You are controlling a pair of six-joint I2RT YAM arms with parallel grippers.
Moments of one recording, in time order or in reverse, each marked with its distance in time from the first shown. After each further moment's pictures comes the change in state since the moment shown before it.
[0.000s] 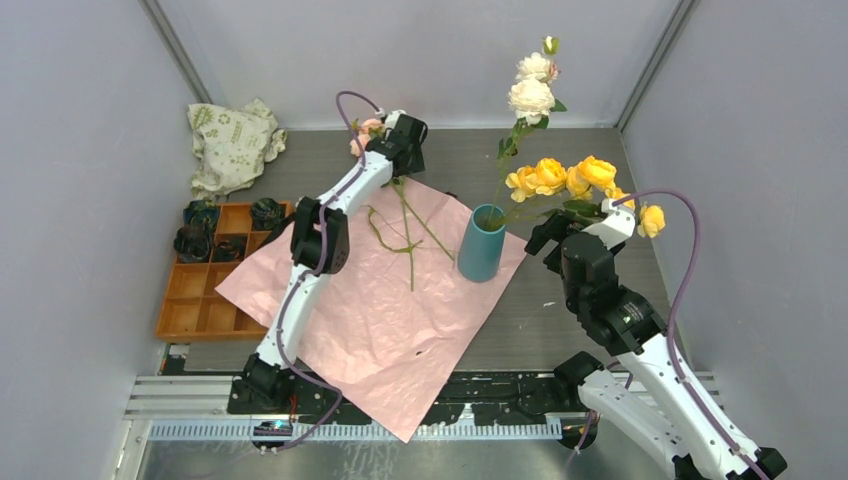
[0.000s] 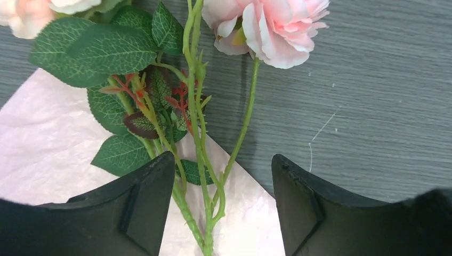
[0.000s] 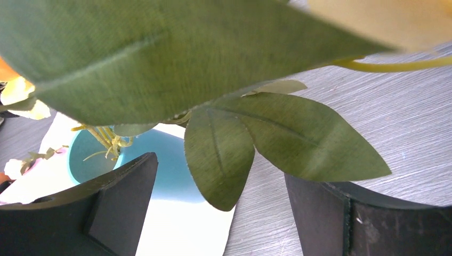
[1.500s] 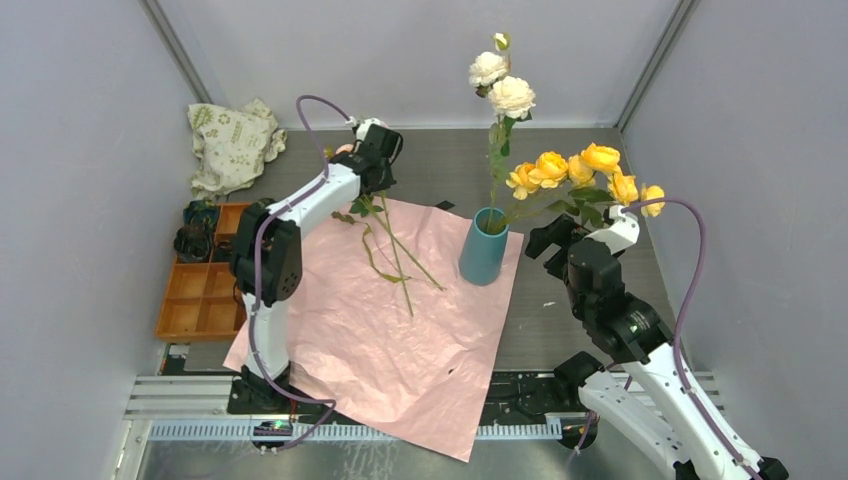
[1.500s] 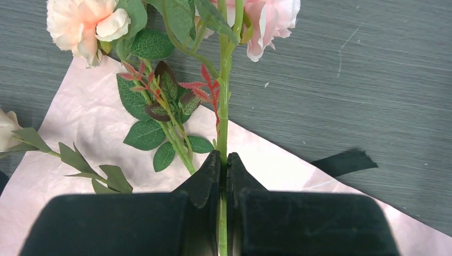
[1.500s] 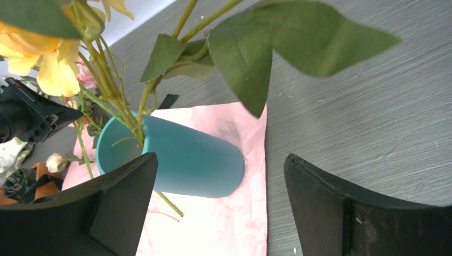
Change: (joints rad) left arm -0.002 -0.563 -0.740 0.161 -0.002 -0.022; right arm 0.000 -0.040 -0.011 -0.012 -0.062 0.073
